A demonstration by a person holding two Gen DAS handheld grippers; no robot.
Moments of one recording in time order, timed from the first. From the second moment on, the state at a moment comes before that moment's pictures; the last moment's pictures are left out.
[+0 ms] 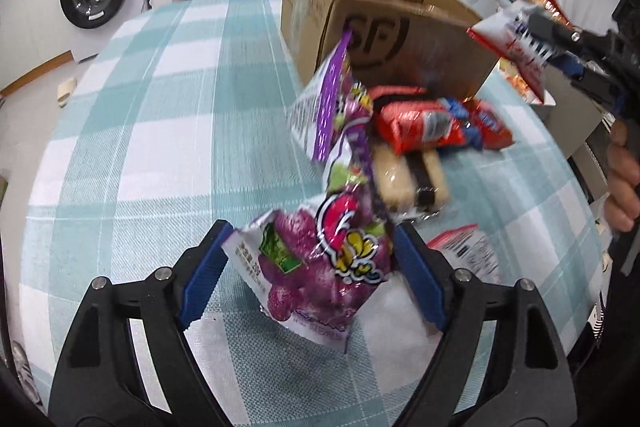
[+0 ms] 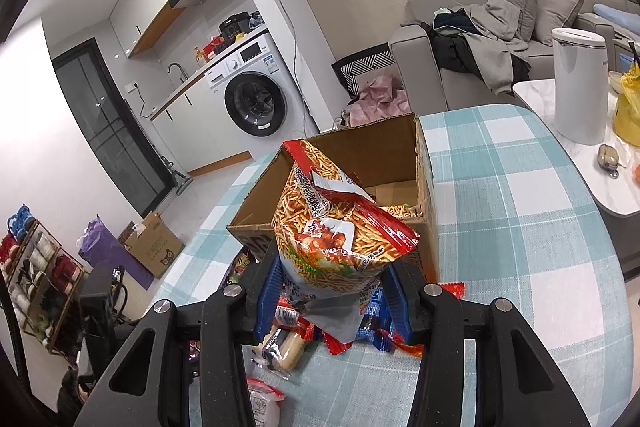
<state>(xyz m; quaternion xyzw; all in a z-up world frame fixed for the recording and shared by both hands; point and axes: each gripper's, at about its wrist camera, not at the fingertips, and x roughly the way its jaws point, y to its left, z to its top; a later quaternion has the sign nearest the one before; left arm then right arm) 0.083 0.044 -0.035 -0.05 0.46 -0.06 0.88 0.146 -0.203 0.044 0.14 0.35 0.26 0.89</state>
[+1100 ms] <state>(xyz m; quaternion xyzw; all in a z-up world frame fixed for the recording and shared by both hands) 0.161 0.001 0.106 -0.05 0.31 -0.12 0.94 0.172 -0.193 0.062 0.13 0.32 0.27 0.90</state>
